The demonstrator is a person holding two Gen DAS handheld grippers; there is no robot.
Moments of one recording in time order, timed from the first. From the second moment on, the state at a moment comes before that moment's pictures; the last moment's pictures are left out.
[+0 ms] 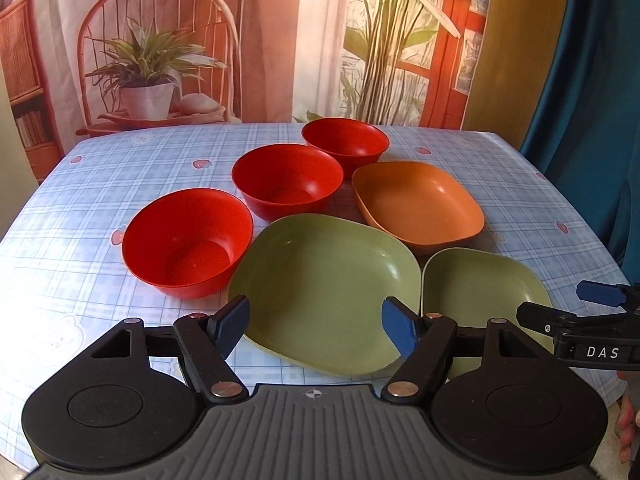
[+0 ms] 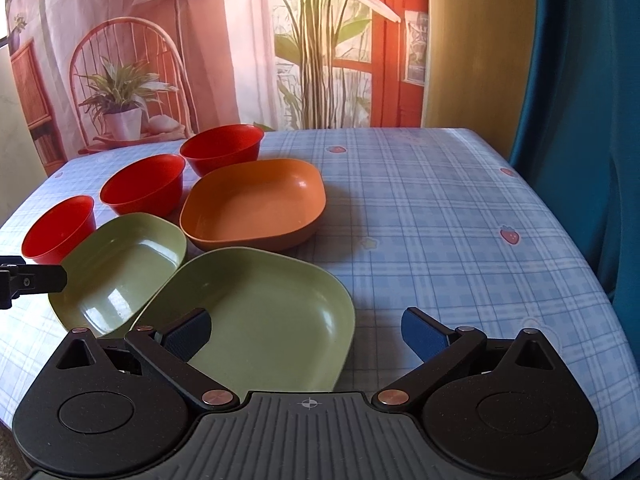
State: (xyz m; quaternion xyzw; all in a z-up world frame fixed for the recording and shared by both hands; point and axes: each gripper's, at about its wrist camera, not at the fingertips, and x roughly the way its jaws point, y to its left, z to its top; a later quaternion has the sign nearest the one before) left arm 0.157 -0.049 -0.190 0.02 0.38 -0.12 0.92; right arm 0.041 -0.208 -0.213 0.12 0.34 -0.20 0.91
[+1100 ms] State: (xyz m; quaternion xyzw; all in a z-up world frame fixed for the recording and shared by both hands) left arm 0.163 -0.087 -0.206 0.02 0.41 -0.18 0.89; right arm 0.044 -0.235 -0.245 0.18 0.37 -0.21 0.89
